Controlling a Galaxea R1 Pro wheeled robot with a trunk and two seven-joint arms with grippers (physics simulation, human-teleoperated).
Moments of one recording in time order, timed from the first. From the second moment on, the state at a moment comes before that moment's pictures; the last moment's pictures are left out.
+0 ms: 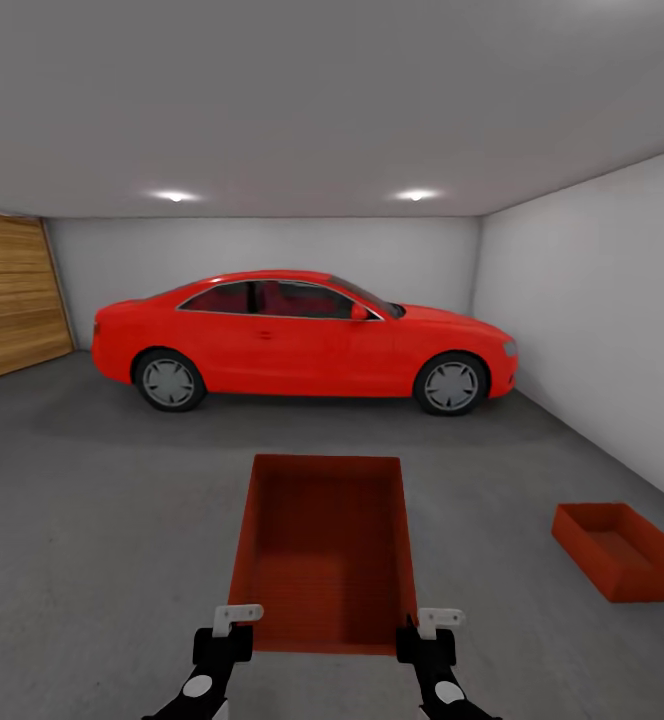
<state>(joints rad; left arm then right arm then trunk) -0.48 -0.09 -0.08 -0.25 0.02 -0.28 0.19 -0.50 0.14 0.12 -0.17 -0.05 -0.37 -0.22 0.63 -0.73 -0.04</state>
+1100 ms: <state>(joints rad) -0.48 -0.09 -0.08 -0.25 0.02 -0.28 0.19 -0.50 0.14 0.12 -0.17 -0.05 -0.38 -0.22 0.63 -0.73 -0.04</state>
